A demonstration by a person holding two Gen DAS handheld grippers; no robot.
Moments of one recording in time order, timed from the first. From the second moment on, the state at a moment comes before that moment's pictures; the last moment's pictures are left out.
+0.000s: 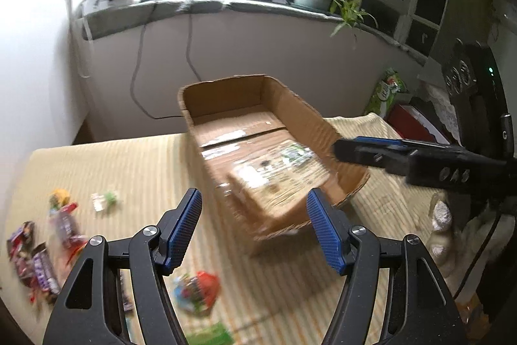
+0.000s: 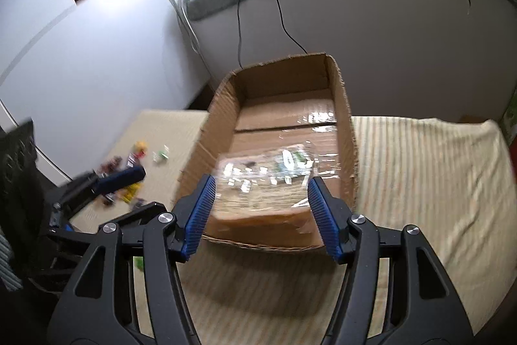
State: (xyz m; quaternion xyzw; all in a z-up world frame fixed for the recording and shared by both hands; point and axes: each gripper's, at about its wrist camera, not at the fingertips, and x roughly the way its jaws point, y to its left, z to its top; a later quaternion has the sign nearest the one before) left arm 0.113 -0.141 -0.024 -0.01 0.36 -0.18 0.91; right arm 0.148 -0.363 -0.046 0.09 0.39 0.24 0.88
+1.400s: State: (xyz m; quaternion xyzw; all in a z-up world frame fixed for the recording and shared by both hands) left arm 0.028 -0.008 -0.102 -0.06 0.45 -0.06 0.89; right arm 0.061 -0.168 -0.121 -0.26 0.44 0.41 0.75
